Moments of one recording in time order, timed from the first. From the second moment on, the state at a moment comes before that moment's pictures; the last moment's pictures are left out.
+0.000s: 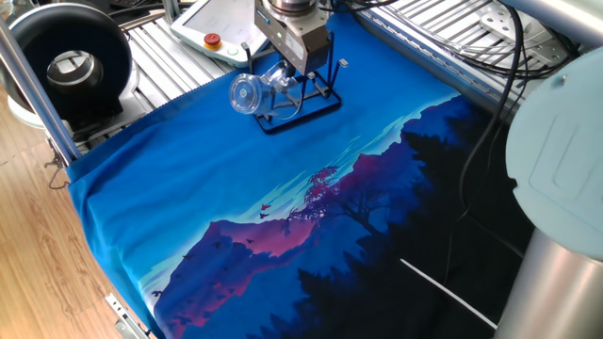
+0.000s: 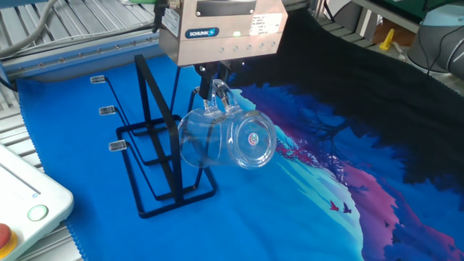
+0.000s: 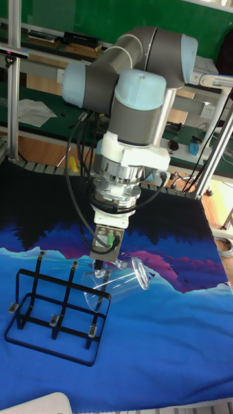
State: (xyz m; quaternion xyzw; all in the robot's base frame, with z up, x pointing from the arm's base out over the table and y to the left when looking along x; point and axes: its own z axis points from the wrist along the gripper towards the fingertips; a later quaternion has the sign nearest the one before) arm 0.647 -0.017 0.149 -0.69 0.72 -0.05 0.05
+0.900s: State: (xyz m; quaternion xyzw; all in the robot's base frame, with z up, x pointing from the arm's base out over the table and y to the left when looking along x) arm 0.650 -0.051 0.157 -0.70 0.71 -0.03 0.07
